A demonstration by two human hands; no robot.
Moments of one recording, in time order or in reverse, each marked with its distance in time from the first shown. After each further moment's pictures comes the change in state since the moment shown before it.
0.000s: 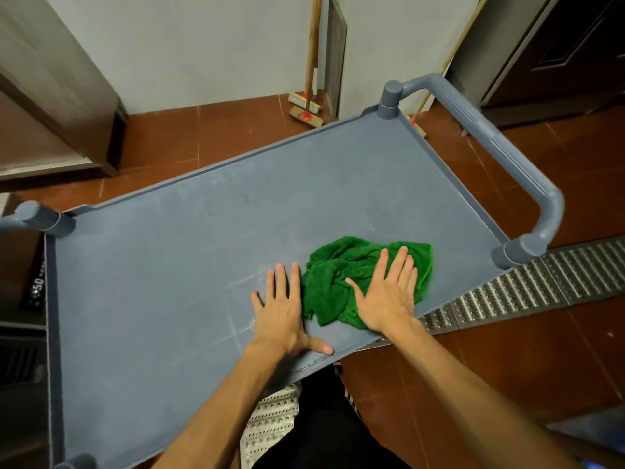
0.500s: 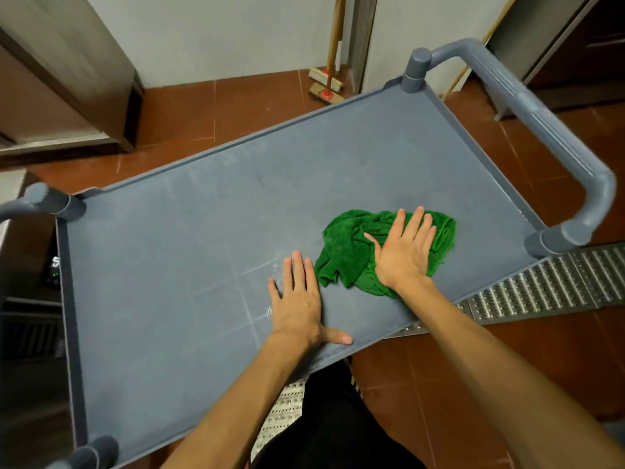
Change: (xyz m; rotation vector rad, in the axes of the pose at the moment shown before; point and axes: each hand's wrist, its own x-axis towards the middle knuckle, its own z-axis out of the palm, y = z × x) left_hand 0.011 0.008 -0.010 0.112 -0.045 -0.065; right_hand 0.076 -0.027 -0.012 -0.034 0.118 -0.022
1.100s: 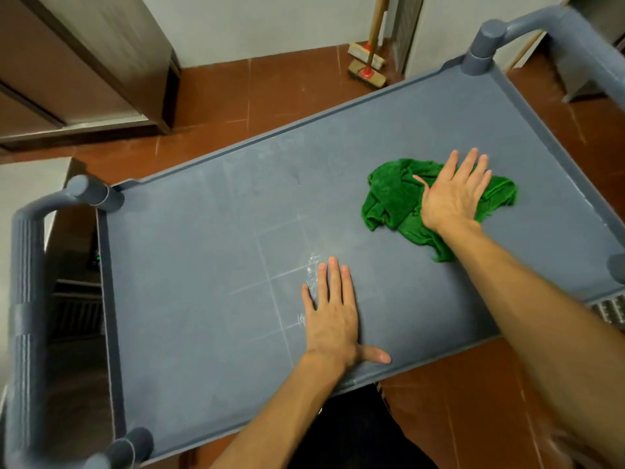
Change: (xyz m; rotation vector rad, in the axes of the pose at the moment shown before) left_hand 0.003 0.001 0.002 -0.020 -0.016 -0.017; right_hand 0.118 -0.024 -0.019 0.109 0.168 0.006
